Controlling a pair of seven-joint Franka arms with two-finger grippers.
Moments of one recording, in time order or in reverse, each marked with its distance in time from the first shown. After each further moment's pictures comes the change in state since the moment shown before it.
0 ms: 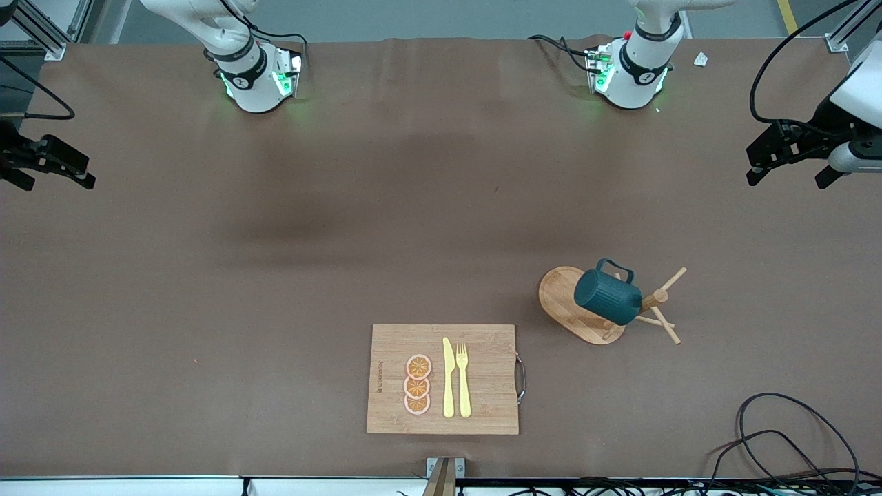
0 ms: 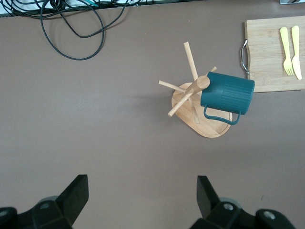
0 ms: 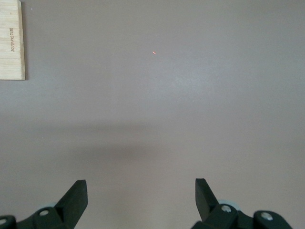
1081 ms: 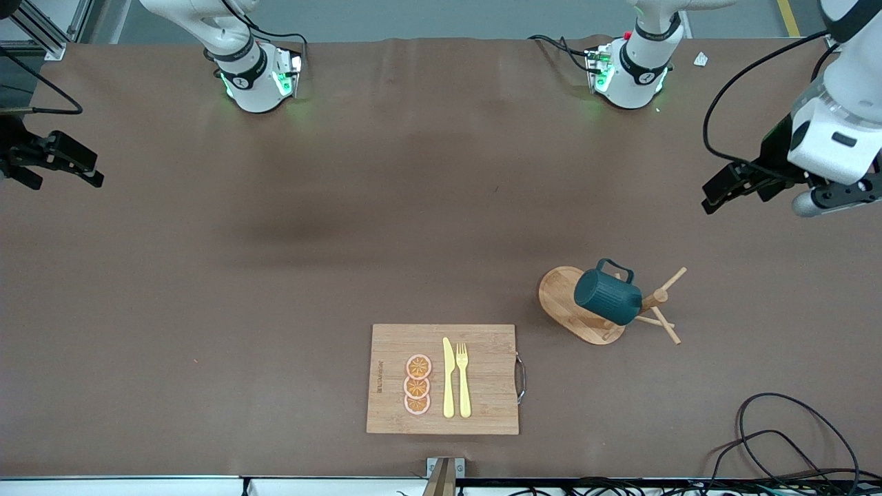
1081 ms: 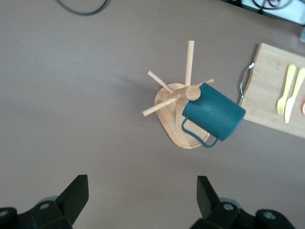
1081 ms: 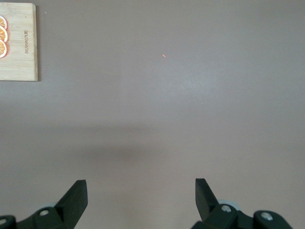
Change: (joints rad) left arm -0.022 0.098 -0.050 -0.003 -0.043 0.033 -0.475; right arm 0.034 0.000 0.006 0.023 0.013 -0.015 0.029
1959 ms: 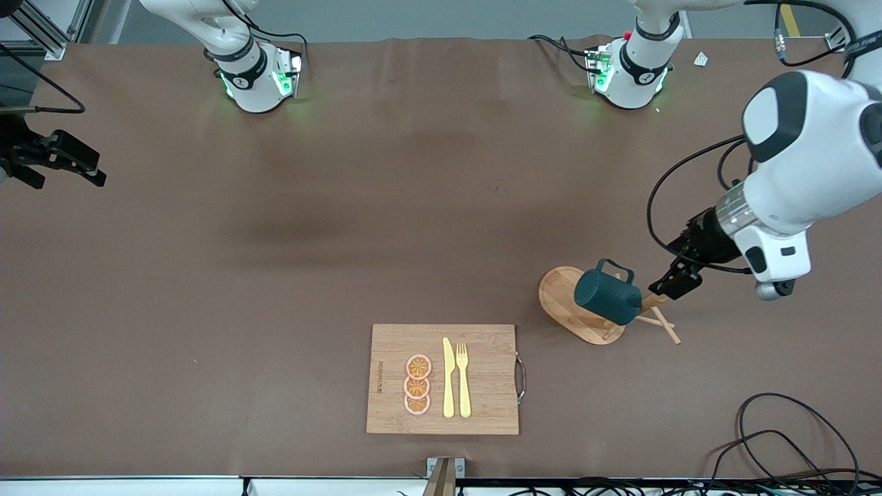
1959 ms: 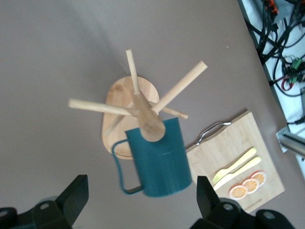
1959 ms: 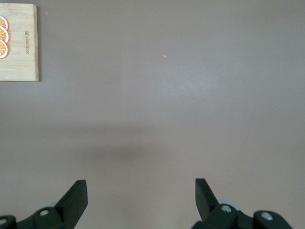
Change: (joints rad) left arm -0.028 0.233 -0.025 0.002 -0.137 0.274 -0.692; right arm 0.001 0.000 -0.001 0.002 0.000 -0.001 0.002
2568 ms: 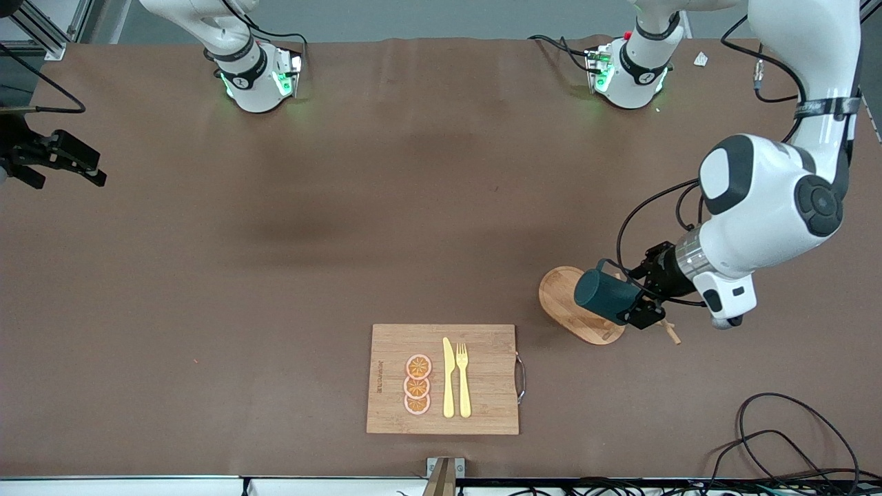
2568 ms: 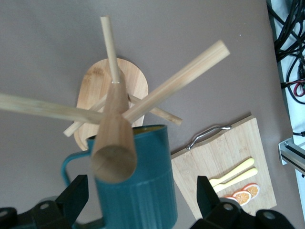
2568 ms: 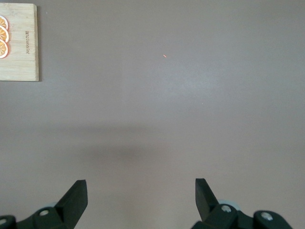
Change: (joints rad) left arm -0.017 0.145 -0.008 0.001 -0.053 0.141 -0.034; right arm 0.001 0.000 0.000 0.000 0.000 -0.001 0.000
